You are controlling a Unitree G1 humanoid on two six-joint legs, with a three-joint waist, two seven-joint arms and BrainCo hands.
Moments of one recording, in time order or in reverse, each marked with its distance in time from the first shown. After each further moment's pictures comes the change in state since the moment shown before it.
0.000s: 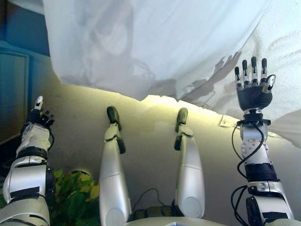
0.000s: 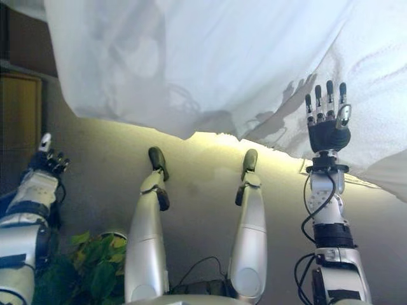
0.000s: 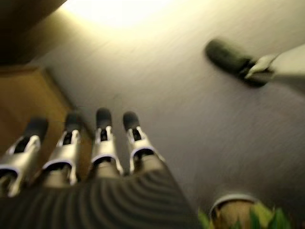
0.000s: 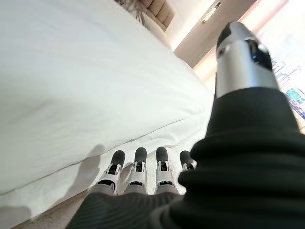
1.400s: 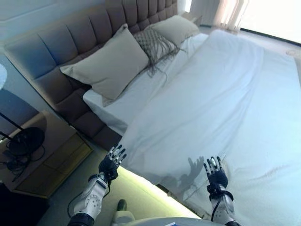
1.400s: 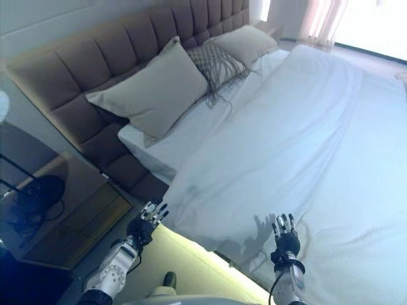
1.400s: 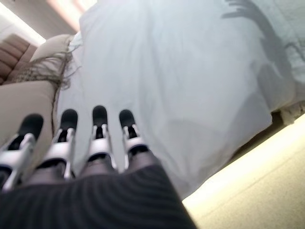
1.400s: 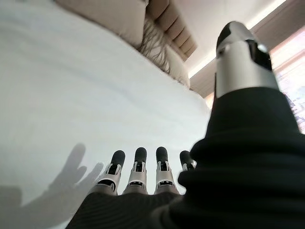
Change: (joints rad) left arm 0.766 -0.485 -0.252 -0.803 0.229 -0.037 -0.352; right arm 0.474 0.288 0.204 0.421 -0.296 -0.223 -0.130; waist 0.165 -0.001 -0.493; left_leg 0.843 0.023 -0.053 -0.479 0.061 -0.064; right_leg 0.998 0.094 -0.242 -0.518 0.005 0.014
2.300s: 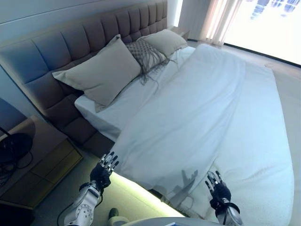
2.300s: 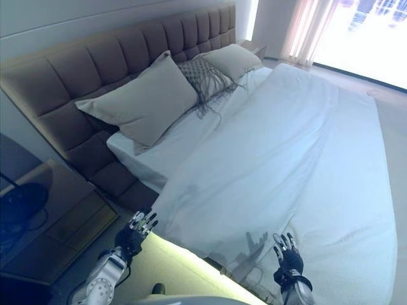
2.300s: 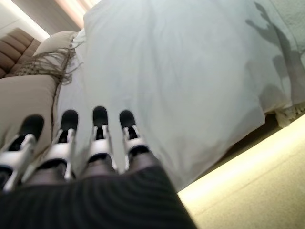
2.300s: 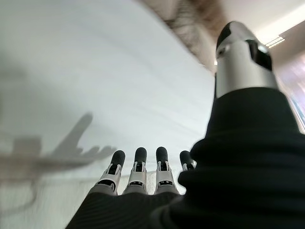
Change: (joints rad) left arm 0.078 0.035 0.041 -0.057 -0.023 0.022 0.060; right arm 0.173 -0.091 0.037 -0.202 -0.329 0.281 -0.182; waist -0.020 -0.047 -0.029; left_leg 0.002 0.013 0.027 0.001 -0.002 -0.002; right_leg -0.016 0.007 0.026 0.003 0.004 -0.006
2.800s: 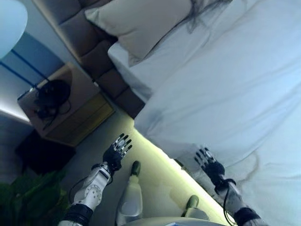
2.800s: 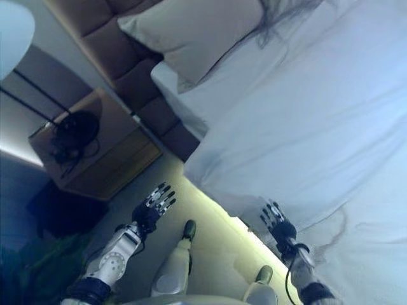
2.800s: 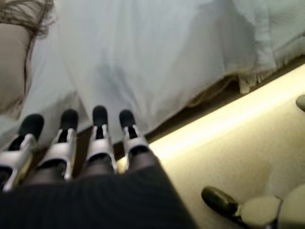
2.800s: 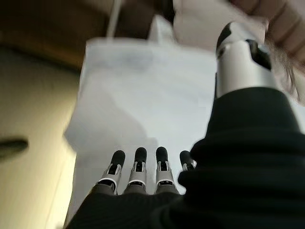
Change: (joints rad) left arm -0.262 0.078 -0.176 -0.003 -0.078 -0.012 -0.016; right arm -0.431 -0.102 0.086 0.348 0.397 0.009 0.436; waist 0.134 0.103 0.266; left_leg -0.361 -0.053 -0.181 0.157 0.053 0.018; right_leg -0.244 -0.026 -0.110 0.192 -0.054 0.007
